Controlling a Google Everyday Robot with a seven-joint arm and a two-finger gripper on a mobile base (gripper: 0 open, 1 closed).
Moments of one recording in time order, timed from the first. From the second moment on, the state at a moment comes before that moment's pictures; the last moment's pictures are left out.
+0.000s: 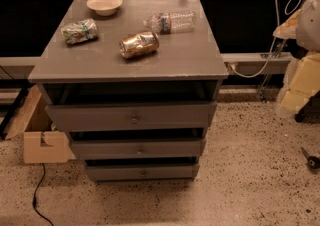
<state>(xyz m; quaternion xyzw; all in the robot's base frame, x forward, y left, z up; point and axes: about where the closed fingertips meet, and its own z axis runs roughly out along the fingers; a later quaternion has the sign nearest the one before) 0.438 -0.216 0.978 -0.60 0.78 -0.04 0.16</state>
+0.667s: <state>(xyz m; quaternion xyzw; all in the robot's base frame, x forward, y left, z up) 0.438 -0.198 0.946 -0.62 0.77 -0.01 0.17</state>
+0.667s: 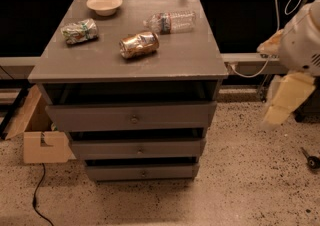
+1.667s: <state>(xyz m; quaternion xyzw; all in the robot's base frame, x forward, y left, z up) 0.445 -0.096 0.799 -0.63 0.73 0.14 0.22</state>
